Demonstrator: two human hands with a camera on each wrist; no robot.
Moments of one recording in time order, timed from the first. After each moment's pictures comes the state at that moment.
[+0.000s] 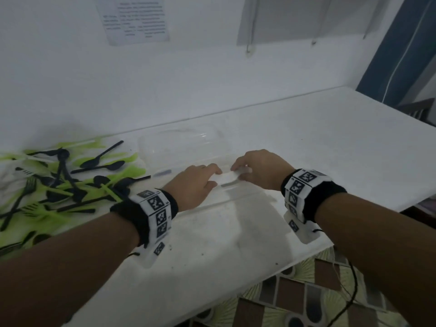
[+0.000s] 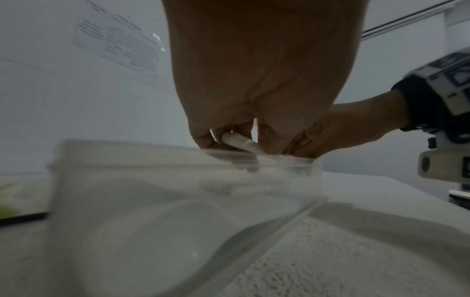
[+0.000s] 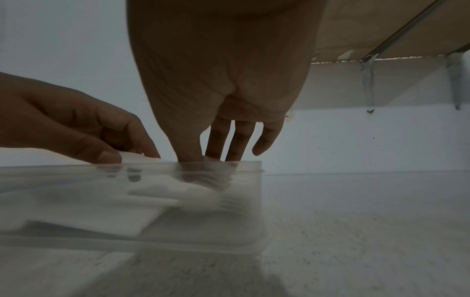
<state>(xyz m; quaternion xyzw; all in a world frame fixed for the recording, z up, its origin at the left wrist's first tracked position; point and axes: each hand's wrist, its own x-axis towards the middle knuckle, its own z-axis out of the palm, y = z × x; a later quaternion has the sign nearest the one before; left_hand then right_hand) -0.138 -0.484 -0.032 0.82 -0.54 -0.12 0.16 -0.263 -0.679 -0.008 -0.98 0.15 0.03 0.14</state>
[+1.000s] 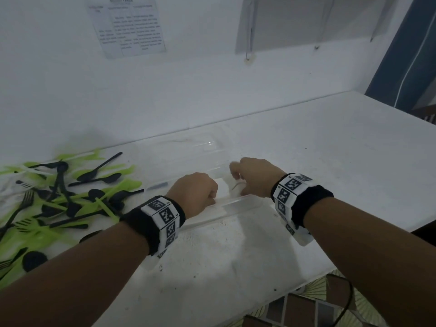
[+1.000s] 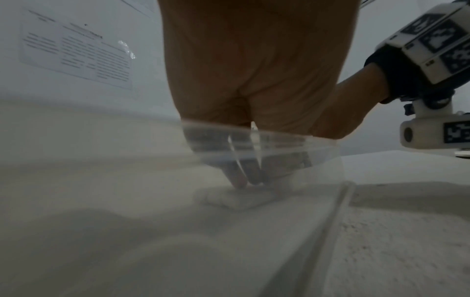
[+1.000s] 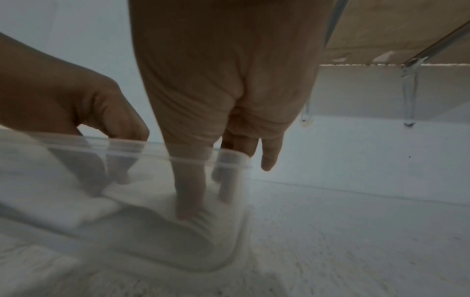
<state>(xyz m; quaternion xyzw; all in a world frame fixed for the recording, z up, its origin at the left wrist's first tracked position) -0.135 -0.520 -0.031 0.85 -0.53 -0.06 0.03 -0.233 -0.707 -0.027 -0.99 0.11 0.07 0.07</state>
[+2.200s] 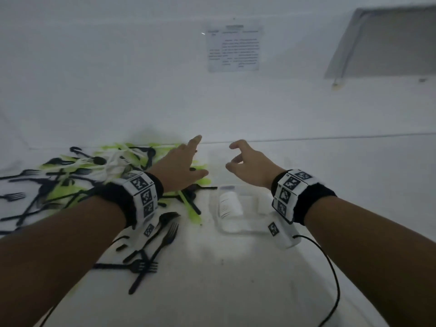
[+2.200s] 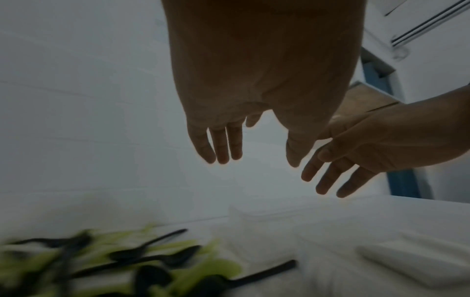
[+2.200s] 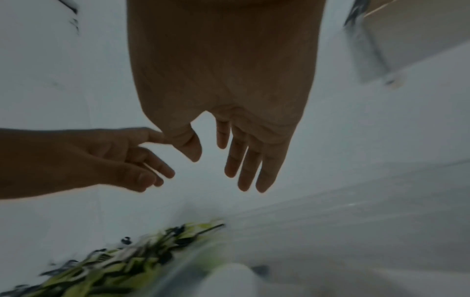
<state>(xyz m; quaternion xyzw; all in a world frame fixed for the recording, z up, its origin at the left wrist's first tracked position) -0.060 -0.357 0.041 0.93 -0.31 -0.04 0.19 -0.134 -0.575 0.033 -0.91 0.06 0.00 0.41</state>
